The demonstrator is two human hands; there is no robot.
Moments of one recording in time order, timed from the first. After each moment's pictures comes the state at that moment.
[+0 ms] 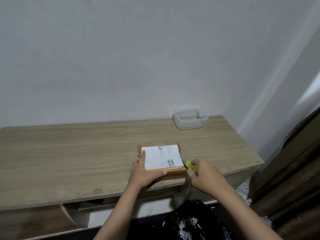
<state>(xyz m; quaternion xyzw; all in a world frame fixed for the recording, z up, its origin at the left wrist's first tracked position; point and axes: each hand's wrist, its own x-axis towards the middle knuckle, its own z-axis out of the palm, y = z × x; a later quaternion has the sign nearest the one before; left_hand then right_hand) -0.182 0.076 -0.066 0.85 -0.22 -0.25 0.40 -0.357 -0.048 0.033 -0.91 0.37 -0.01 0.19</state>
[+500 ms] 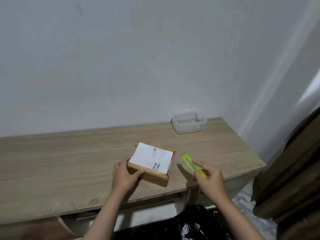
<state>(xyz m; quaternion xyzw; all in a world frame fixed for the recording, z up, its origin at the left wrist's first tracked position) -0.148 0.097 -0.067 0.87 -0.18 -0.12 0.44 -0.361 -0.074 -0.010 -0.73 0.39 -0.28 0.49</state>
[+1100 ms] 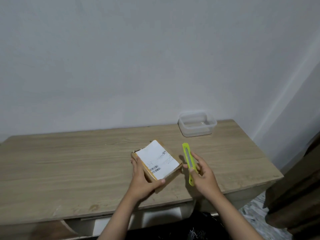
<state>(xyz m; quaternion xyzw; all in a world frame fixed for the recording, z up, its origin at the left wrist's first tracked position) -0.165 0.058 -0.073 0.80 -0.27 -0.19 0.50 -0.310 -0.105 -0.033 -0.72 0.28 -0.24 0.58</state>
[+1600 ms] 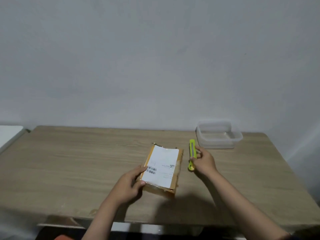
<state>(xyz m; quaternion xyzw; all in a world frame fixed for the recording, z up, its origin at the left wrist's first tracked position) -0.116 0.087 -0.059 0.83 -0.28 -0.18 0.44 -0.181 -0.202 -0.064 -0.78 0.34 -0.14 0.51</state>
